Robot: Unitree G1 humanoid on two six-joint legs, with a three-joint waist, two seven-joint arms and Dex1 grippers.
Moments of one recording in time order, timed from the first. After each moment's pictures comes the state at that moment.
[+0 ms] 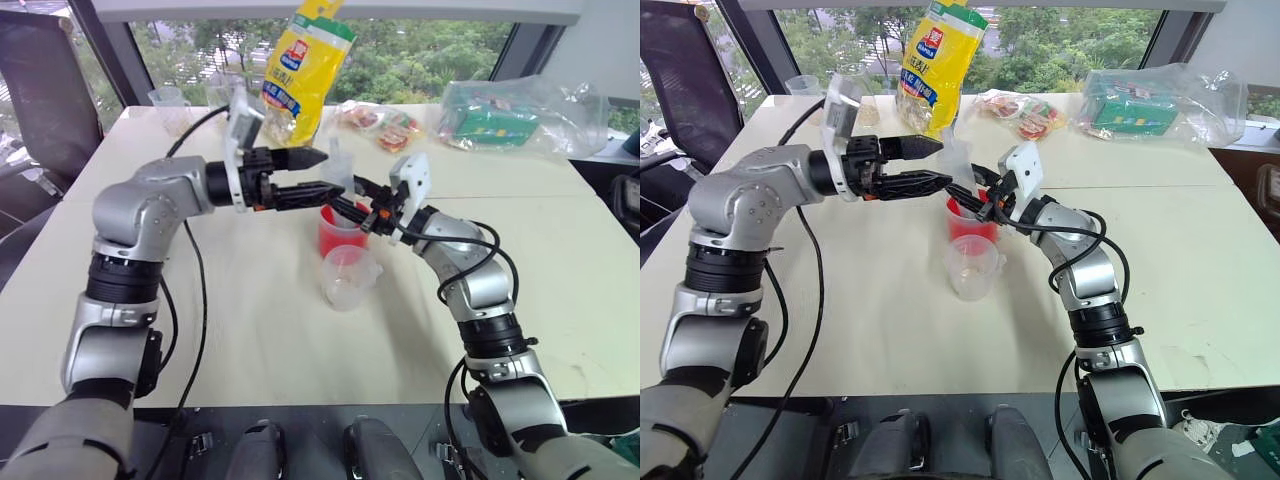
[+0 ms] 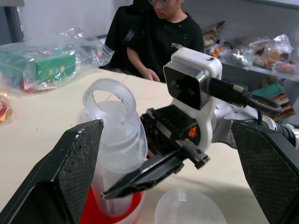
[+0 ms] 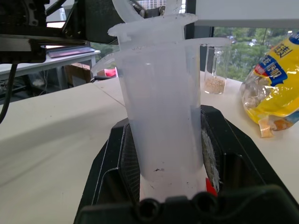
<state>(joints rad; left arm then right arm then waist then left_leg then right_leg) -0.96 0.51 -0.02 0.12 -0.66 0.73 -1.06 -0.67 -0.29 0.05 0.07 0.26 0.23 0.74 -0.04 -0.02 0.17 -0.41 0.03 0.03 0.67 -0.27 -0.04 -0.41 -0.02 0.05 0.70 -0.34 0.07</state>
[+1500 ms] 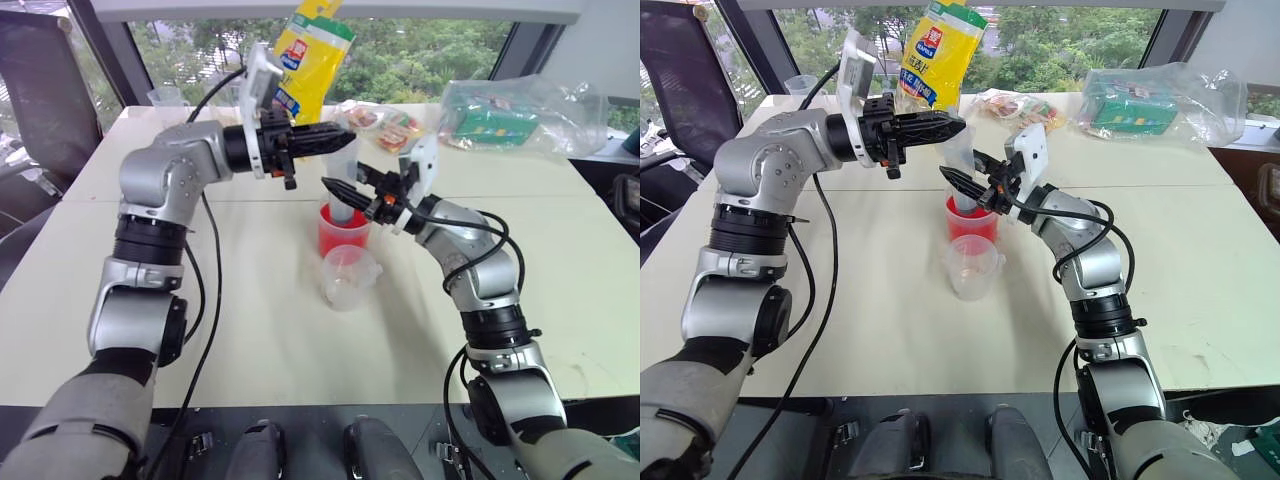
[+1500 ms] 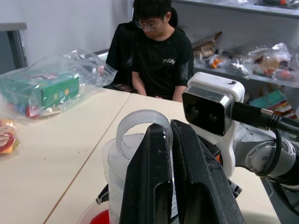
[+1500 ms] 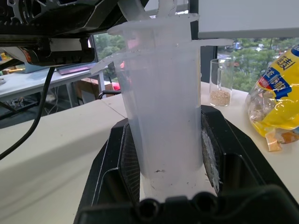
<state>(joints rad) -1.15 0.43 -0.02 0.34 -0.57 0.67 -1.11 -0.72 -0.29 0.03 0.08 0.33 0.28 0.75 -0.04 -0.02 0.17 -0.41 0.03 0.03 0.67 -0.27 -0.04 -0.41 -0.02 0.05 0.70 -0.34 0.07</state>
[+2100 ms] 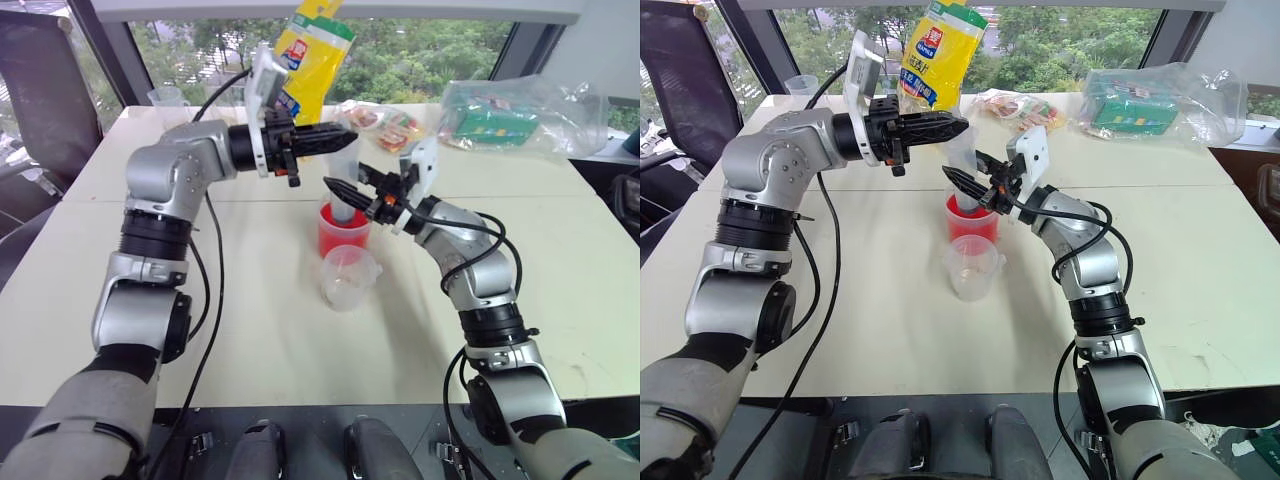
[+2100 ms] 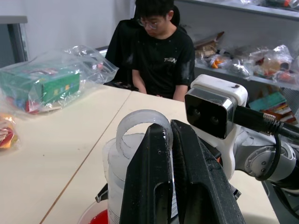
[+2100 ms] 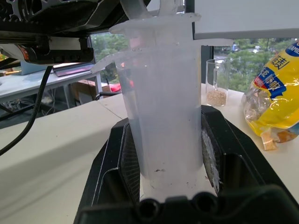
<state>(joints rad) -1.17 0.41 -0.02 0.39 -0.55 0.67 -1.11 -0.72 -0.29 0.03 0.12 0.33 0.25 0.75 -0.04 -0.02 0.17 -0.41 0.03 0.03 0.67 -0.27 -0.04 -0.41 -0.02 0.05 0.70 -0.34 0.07</state>
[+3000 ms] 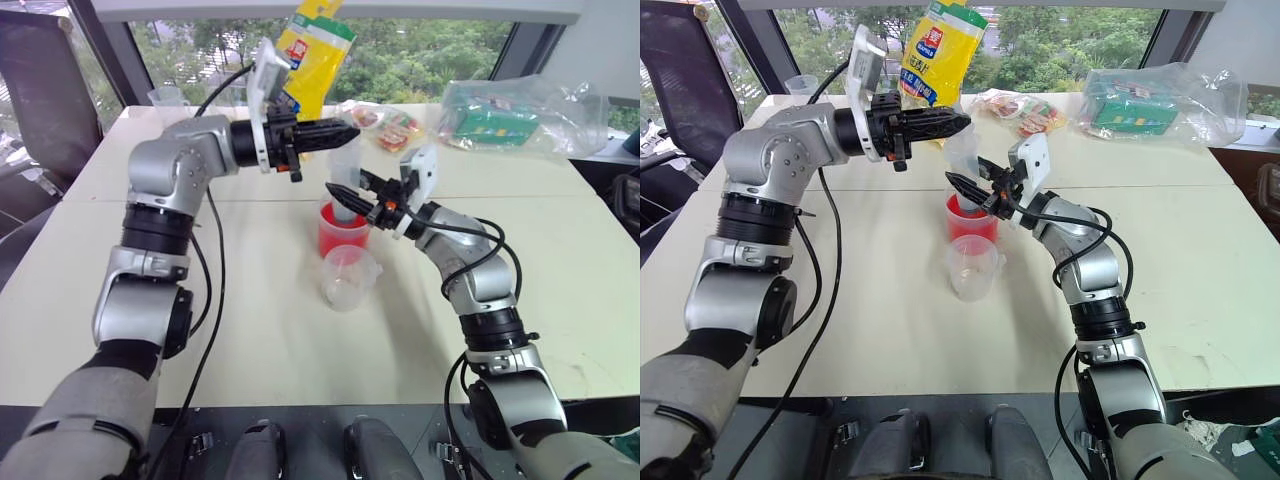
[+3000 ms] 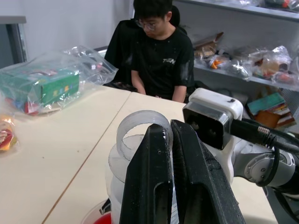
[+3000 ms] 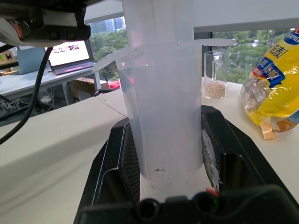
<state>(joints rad) -1.21 0.41 -0.02 0.43 -0.55 0.67 -1.11 -0.69 -0.29 0.03 0.14 0.33 0.25 0.76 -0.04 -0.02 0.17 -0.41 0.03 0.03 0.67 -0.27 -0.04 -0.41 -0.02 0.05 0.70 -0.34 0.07</state>
